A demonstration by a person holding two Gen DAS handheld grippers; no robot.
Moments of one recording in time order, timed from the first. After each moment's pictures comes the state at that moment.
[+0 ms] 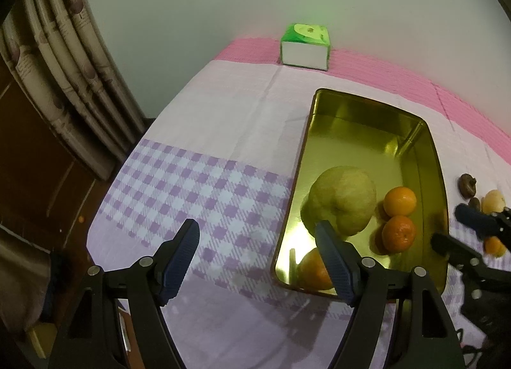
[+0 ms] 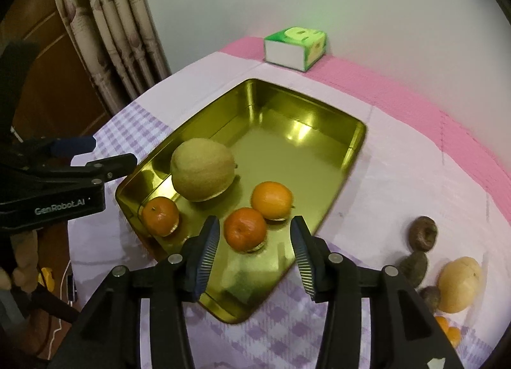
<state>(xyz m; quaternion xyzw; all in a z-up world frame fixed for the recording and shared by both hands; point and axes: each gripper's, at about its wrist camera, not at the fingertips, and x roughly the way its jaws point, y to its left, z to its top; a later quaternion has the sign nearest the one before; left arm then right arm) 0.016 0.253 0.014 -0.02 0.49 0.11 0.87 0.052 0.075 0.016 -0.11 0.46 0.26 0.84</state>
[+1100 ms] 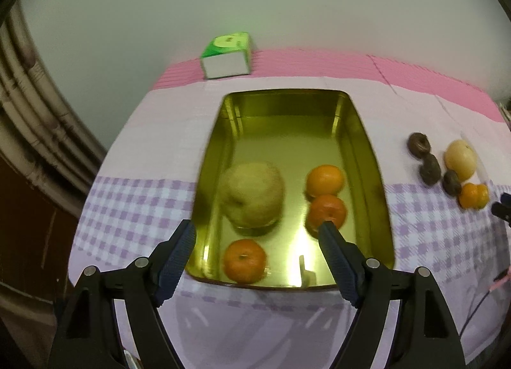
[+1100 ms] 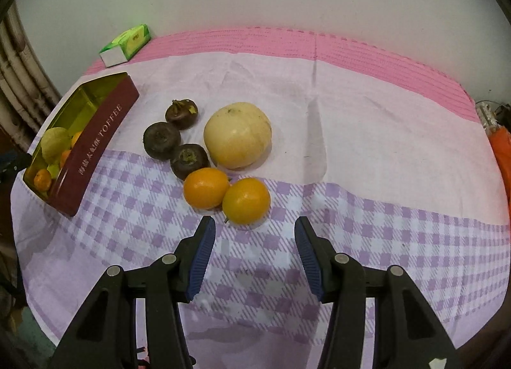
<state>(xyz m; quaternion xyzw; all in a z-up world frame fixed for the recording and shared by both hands) 0.010 0.175 0.015 0.06 0.47 0.00 0.88 0.002 -0.168 -0.004 -0.01 0.51 0.04 0.86</state>
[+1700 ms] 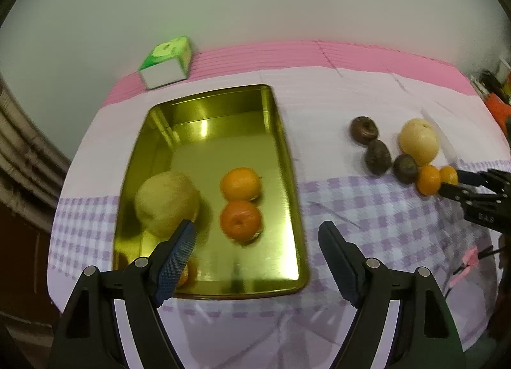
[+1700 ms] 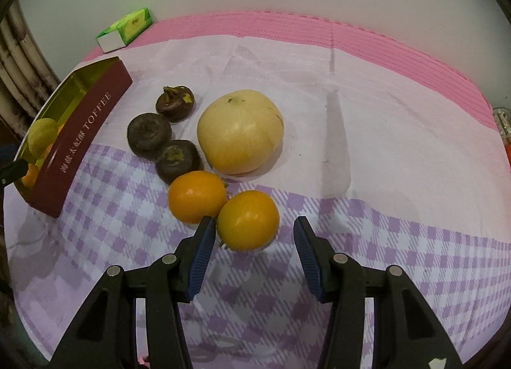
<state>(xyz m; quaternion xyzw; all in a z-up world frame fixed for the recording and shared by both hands) 0.014 0.101 0.011 0.09 0.48 -0.07 0.87 0.031 -0.159 -0.032 -0.02 0.53 0.06 0.85</state>
